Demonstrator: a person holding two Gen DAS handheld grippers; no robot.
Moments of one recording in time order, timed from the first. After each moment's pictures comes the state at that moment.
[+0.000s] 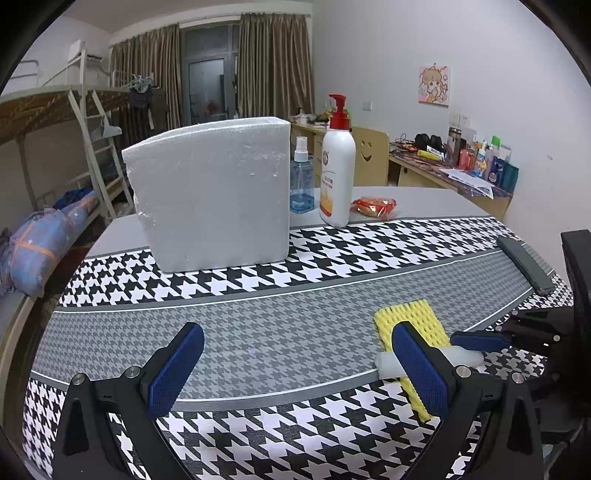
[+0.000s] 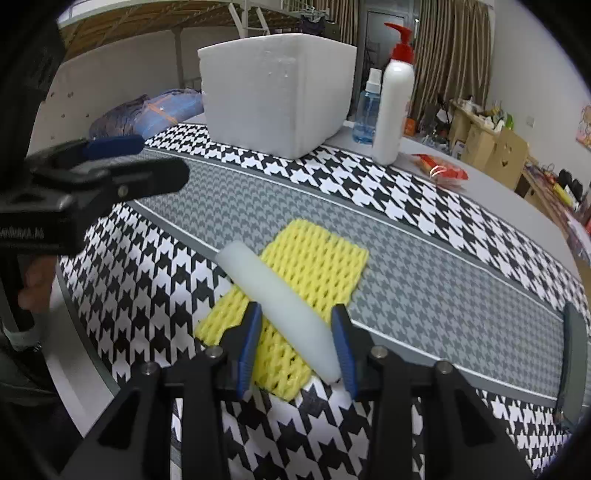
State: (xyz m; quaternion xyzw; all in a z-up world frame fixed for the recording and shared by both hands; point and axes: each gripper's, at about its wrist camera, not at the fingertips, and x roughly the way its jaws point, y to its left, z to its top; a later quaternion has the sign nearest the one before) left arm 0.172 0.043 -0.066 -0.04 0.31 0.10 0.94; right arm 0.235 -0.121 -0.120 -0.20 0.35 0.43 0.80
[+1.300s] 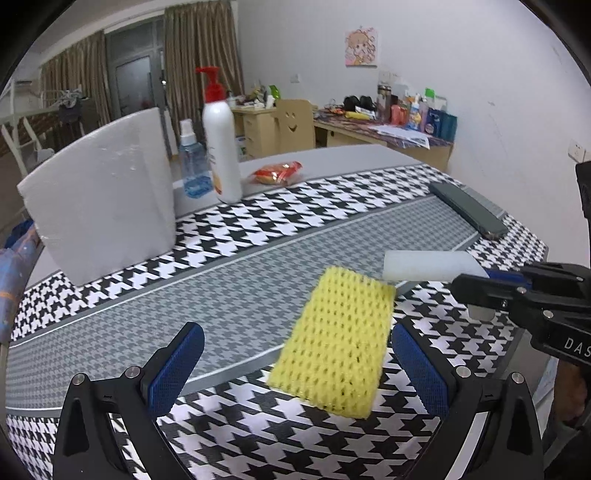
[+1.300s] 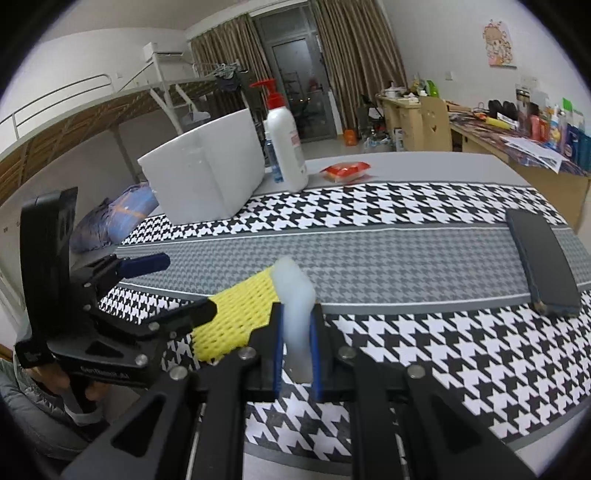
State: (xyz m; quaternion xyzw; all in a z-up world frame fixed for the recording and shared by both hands) left arm 0.205 -0.039 -0.089 0.02 0.36 -0.02 0.93; right arm 0.234 -0.218 -0.094 0.00 0.34 0.37 0.86
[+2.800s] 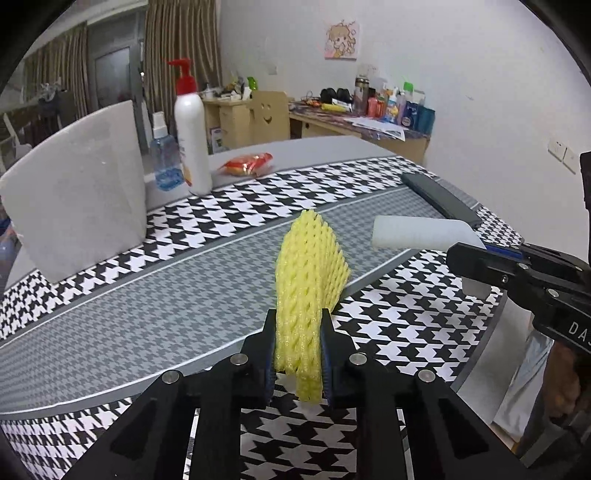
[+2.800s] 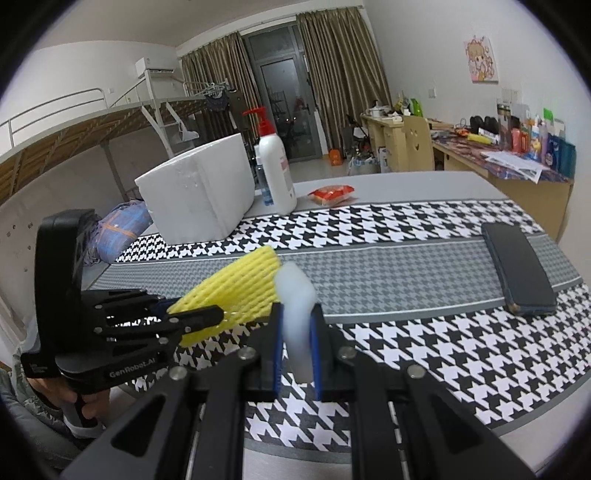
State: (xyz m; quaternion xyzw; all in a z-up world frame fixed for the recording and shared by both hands) left arm 0.198 -0.046 -0.087 0.00 0.37 -0.06 0.92; right arm 0.216 -0.229 -0.078 0.00 0.30 0.34 0.89
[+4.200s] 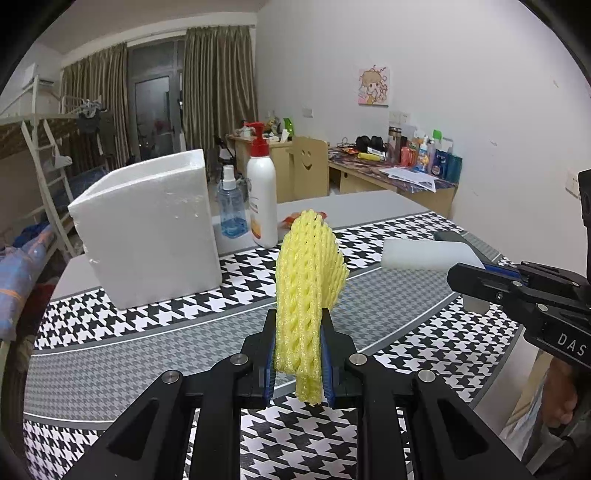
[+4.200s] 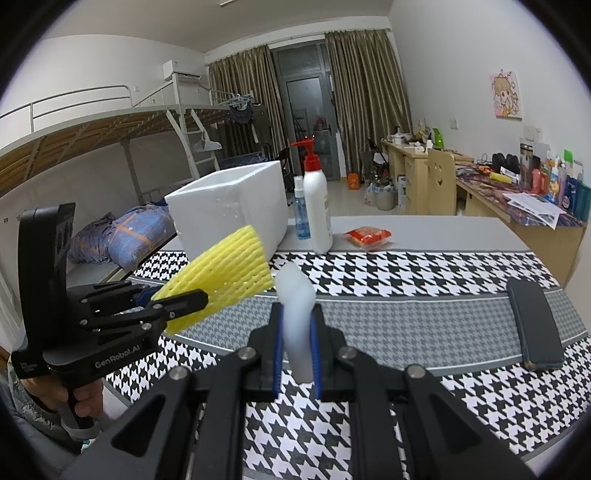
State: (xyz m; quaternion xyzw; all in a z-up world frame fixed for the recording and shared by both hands) left arm 0.158 0.002 -0.035 0.00 0.30 0.00 0.96; right arm 0.211 -0.184 -0.045 -0.02 0.26 0.37 0.89
